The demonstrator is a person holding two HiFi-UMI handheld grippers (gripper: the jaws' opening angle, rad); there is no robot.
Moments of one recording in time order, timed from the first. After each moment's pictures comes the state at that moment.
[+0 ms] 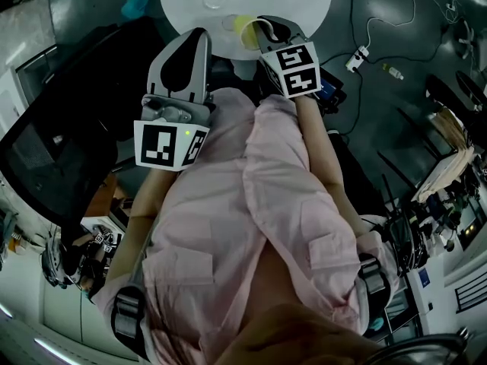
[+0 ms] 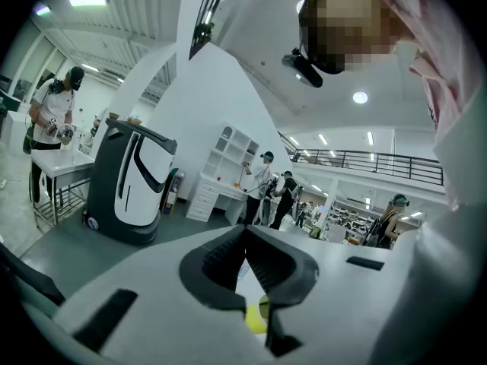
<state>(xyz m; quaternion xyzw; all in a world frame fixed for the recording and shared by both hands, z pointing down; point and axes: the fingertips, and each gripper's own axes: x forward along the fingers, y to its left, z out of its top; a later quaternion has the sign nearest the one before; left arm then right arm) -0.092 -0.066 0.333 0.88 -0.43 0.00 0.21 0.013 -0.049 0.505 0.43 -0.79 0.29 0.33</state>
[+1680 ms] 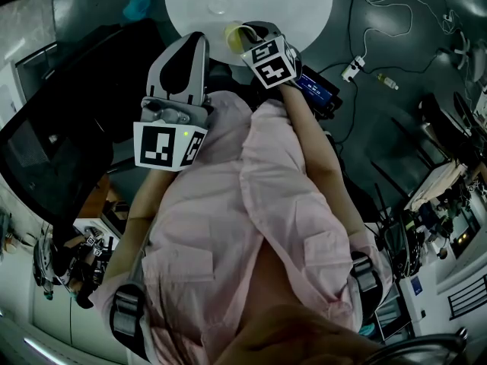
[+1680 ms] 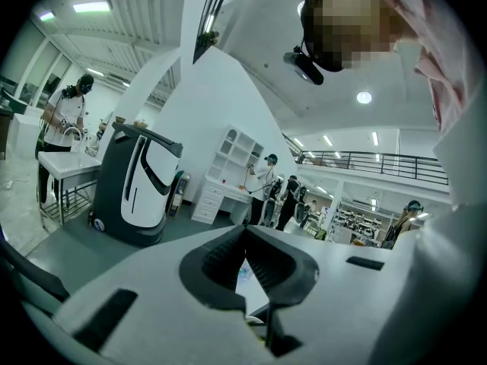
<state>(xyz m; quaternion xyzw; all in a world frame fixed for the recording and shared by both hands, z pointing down) -0.104 -0.065 0.334 0.87 -0.45 -0.01 0.20 -0.017 -0.044 0.565 0.34 -0.80 0.24 0.42</state>
